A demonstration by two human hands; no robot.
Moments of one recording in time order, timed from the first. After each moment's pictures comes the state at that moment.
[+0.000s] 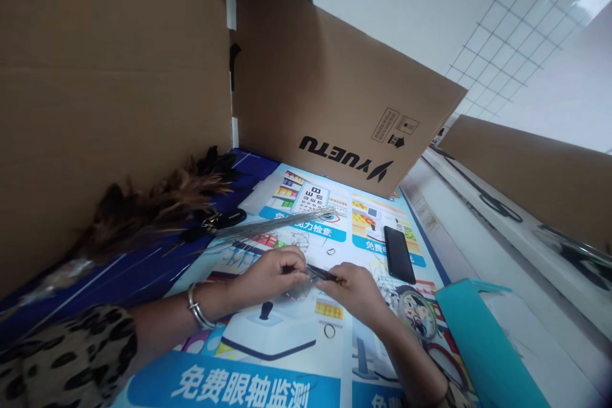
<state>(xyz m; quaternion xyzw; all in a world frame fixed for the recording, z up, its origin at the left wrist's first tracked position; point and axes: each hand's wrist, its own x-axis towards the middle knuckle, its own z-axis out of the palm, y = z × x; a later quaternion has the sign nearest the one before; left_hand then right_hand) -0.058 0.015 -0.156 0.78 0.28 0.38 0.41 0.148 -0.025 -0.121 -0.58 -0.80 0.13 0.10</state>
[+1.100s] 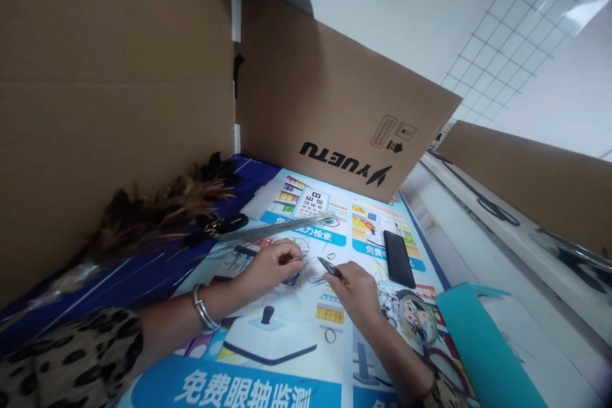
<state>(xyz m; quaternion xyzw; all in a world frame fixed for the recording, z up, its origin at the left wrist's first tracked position) -0.057 0.029 -0.170 0.71 0.36 0.45 0.42 0.154 -0.023 -0.148 -0.61 -0.77 -0.03 0.20</state>
